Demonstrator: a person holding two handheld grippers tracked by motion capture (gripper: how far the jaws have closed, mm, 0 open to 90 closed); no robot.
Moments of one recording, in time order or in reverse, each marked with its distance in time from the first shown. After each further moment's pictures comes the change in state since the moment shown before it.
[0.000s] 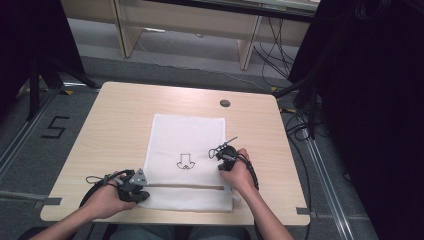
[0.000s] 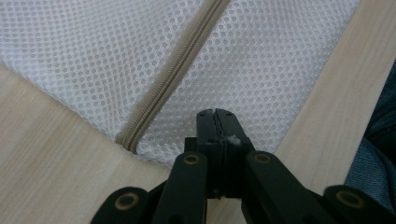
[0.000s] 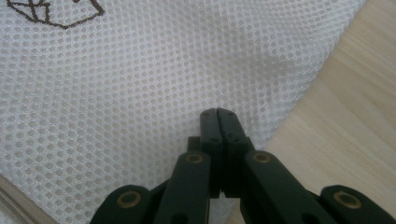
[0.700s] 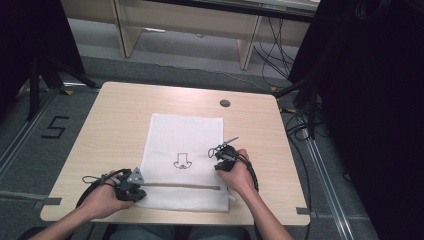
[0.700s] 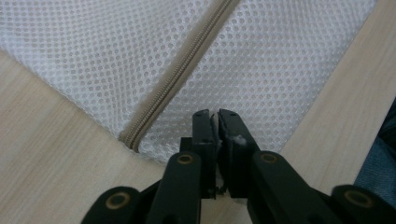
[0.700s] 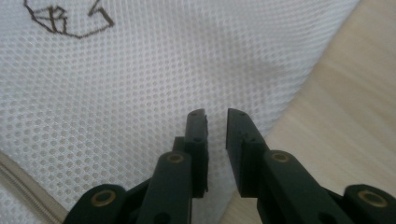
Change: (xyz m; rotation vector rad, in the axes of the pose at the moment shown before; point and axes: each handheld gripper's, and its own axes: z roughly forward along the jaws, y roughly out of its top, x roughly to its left) left arm 0.006 -0.003 -0.006 0.018 0.028 -0.023; right arm 0.005 -0.001 -0.009 -0.065 0.026 0.030
